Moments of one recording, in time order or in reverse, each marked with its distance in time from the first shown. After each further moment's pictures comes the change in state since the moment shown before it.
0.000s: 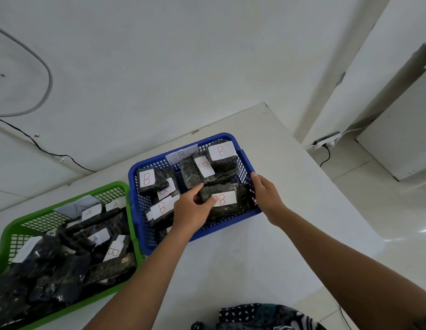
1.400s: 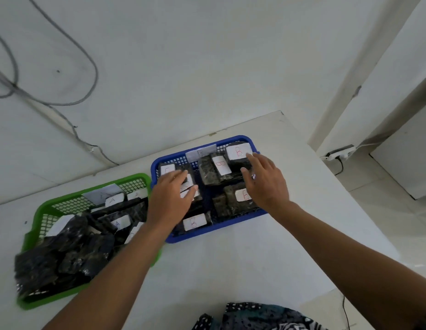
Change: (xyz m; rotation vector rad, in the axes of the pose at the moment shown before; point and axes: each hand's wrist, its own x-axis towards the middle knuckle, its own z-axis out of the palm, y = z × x) left_hand -0.016 -0.016 -0.093 0.511 0.259 0.420; right_hand -0.024 -0.046 0.028 -0.847 0.199 -0.684
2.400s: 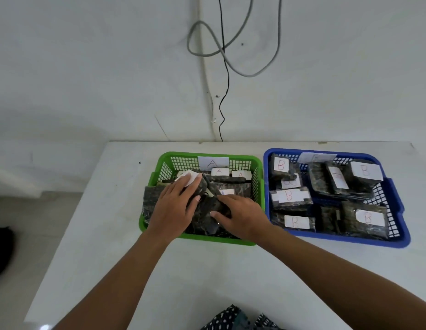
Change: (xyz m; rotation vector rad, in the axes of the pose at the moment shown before) left_hand -0.141 -0.223 -0.106 0.174 0.113 -0.038; right_hand -0.078 -0.270 0.139 0.045 -0.512 -0.552
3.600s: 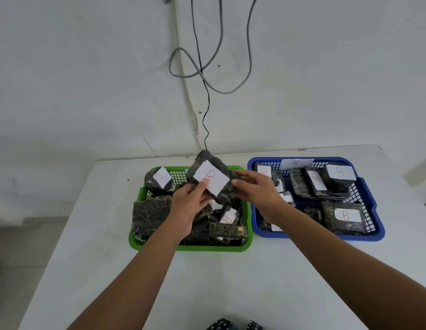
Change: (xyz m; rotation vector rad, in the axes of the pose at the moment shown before) left_hand 0.056 0.079 -0.012 -1.481 -0.025 -0.814; right_hand 0.002 0.022 -0.086 1.290 0.203 0.438
